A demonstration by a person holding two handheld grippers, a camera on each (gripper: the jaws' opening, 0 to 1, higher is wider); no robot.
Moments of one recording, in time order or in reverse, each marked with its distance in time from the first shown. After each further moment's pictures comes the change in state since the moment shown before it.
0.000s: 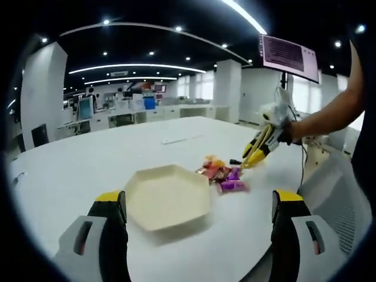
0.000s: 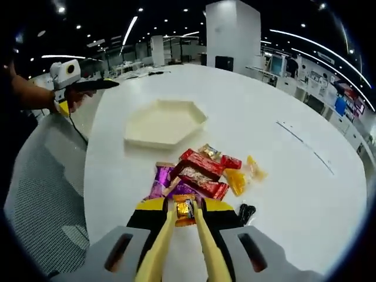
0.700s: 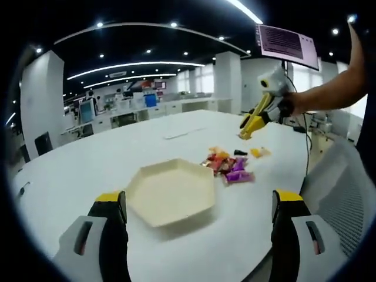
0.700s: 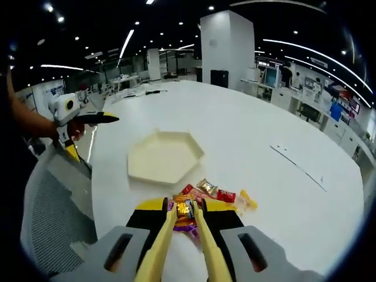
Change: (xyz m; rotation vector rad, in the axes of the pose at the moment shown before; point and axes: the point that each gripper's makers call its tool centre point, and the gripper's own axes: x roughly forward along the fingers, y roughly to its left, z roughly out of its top) left arm -0.001 0.004 -0.010 0.049 0.050 0.020; right arm -0.013 0.005 0.073 0.008 -0.101 -0.004
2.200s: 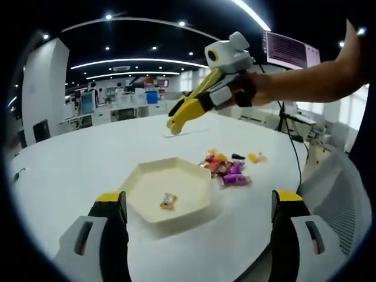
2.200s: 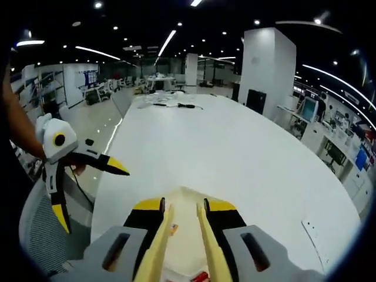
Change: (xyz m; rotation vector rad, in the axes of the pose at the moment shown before) left arm -0.004 0.003 0.003 -0.068 -0.019 -0.009; right arm 0.111 0.056 0.134 -0.222 -0.065 0.170
